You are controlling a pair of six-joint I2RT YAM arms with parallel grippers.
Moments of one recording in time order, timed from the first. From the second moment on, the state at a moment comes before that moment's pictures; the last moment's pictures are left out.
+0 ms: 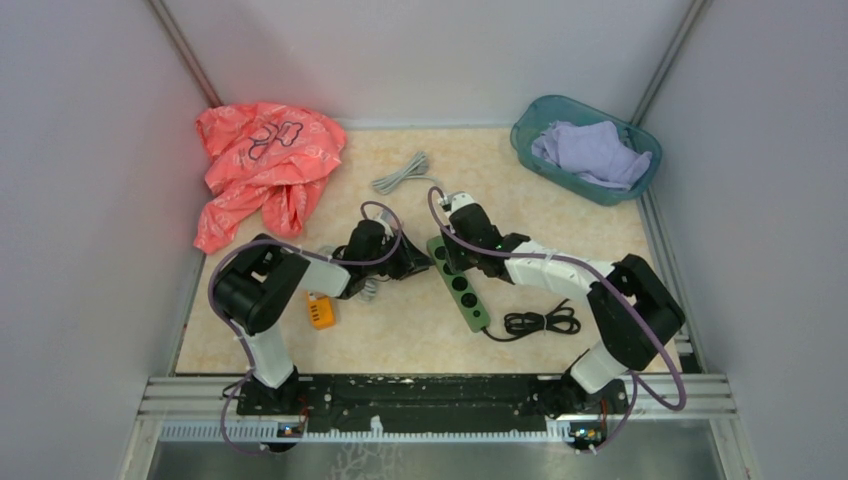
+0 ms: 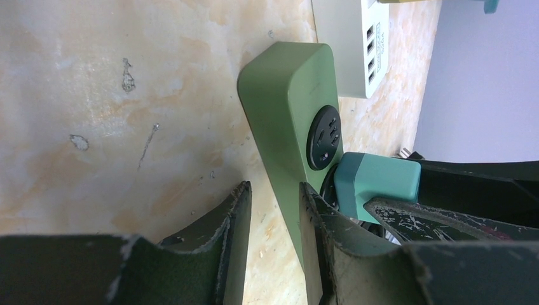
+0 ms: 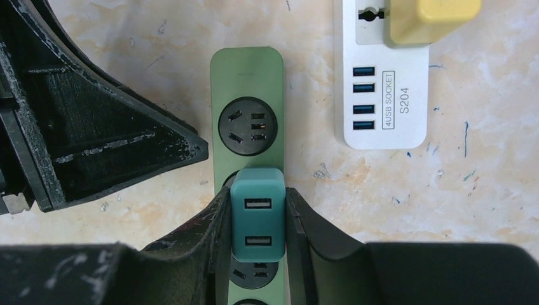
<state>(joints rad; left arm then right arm) -0.60 1.81 0.66 0.62 0.28 -1.03 0.73 1.56 0.89 -0.16 0.13 0.26</state>
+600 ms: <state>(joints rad) -0.63 1.84 0.69 0.62 0.31 -1.05 0.76 1.60 0.93 -0.21 0.18 0.25</state>
